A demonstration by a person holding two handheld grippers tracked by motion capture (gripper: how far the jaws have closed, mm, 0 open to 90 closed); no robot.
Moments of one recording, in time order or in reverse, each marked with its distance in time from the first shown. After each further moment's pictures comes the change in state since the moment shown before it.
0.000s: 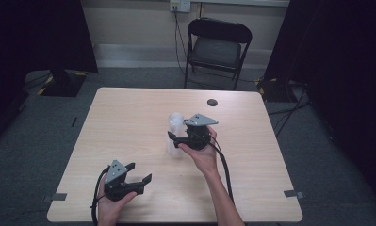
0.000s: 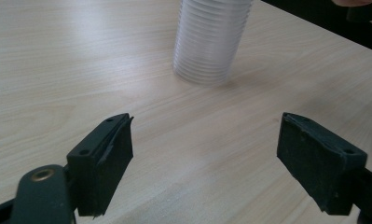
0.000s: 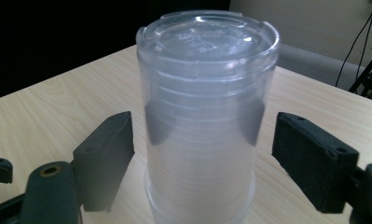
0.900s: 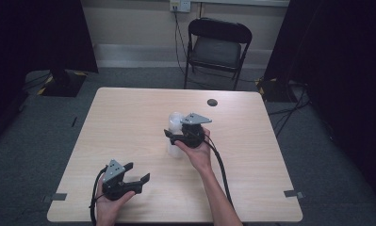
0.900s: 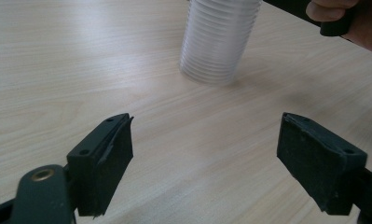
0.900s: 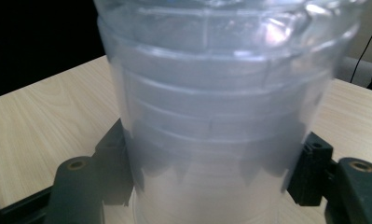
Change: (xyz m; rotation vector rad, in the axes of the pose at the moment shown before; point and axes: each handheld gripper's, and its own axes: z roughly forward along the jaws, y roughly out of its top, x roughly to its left) left arm 0.005 -0.001 -0.001 -0.007 0.006 -0.023; right arm -0.004 -0.007 0.026 -0.006 0.032 0.007
